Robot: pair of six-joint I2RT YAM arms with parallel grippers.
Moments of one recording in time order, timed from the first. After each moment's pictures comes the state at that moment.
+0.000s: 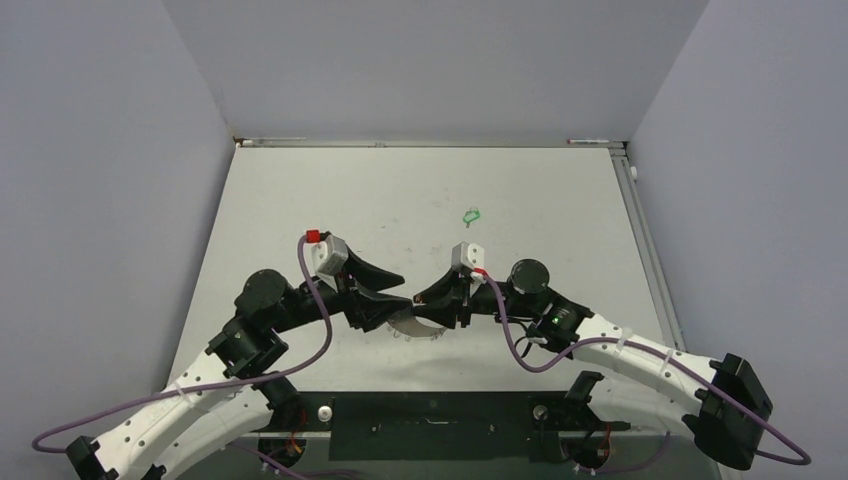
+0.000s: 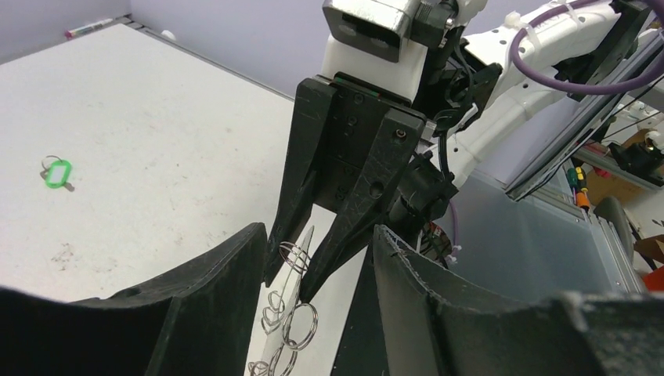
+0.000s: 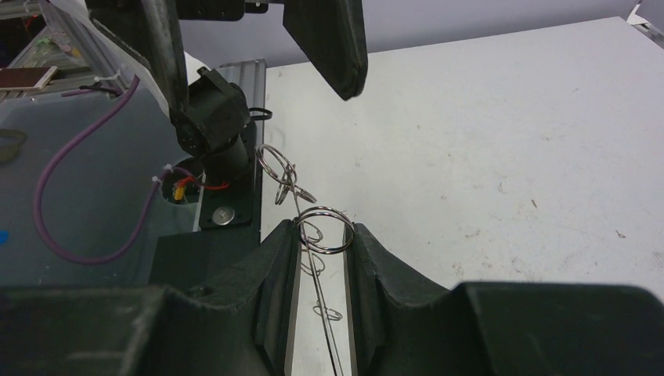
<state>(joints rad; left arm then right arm) -0.78 0.62 0.66 0.07 0.45 -0.38 0.90 1.00 0.59 0.40 -0.59 0.09</state>
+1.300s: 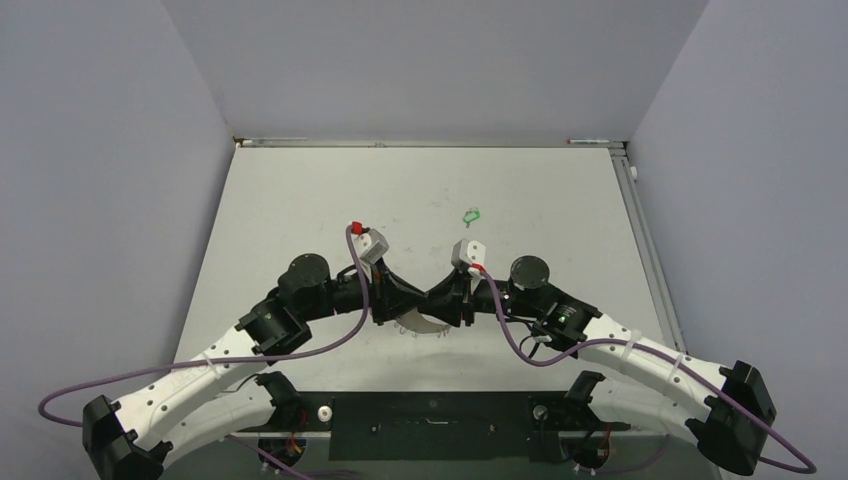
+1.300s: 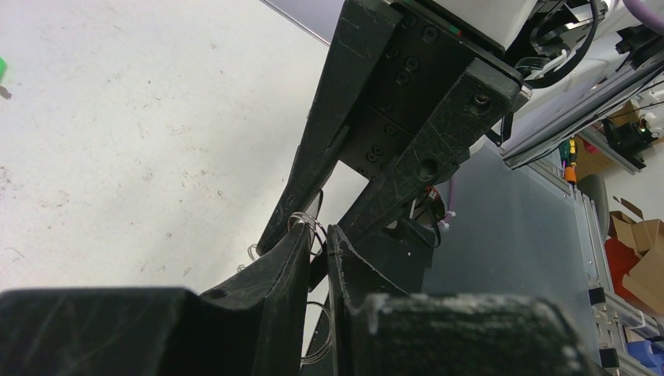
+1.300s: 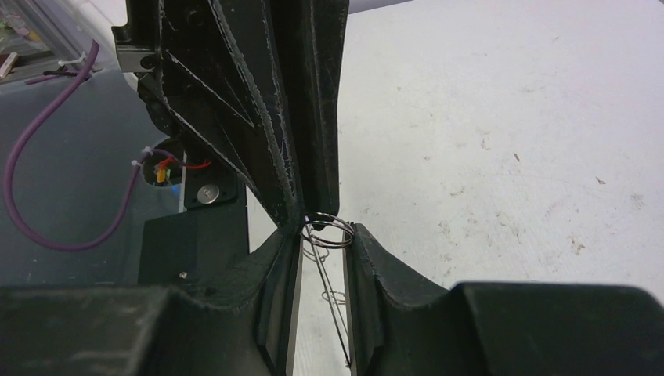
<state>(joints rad) -0.84 0.82 0.67 0.04 0.43 -0.44 0.89 0.97 0.63 0.22 -0.53 0.07</state>
